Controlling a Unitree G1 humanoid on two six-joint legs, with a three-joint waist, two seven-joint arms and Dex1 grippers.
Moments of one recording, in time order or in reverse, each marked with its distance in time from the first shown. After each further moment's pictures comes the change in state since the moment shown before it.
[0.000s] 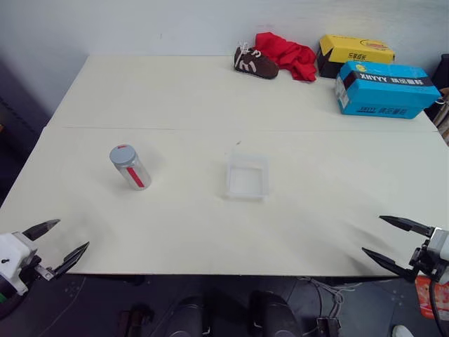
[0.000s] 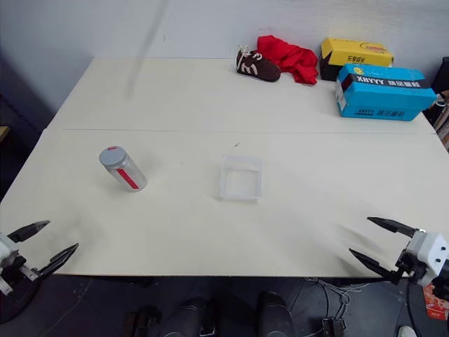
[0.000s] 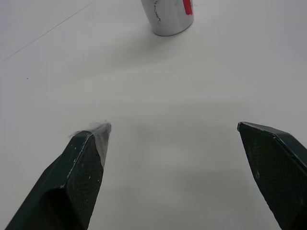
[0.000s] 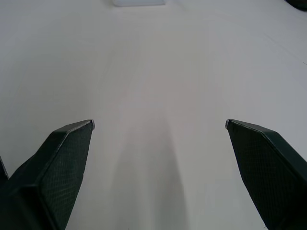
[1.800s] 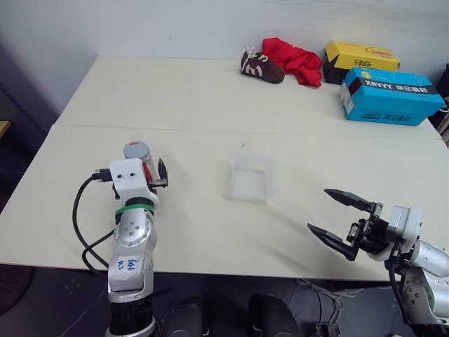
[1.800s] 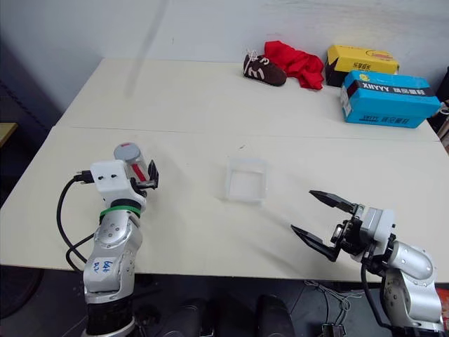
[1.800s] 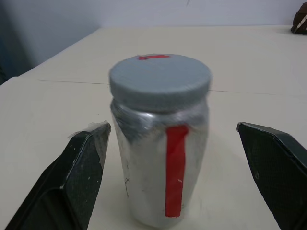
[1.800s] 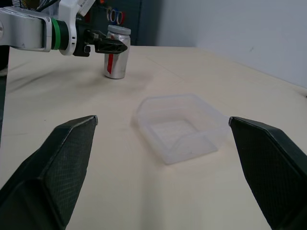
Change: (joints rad) left arm -0.594 -0.733 -0.517 -0.473 0.430 0.704 1.126; right arm -0.065 0.221 0.185 -0.493 0.141 0.287 -0.186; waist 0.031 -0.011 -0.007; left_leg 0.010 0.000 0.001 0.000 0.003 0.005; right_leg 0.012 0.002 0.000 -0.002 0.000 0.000
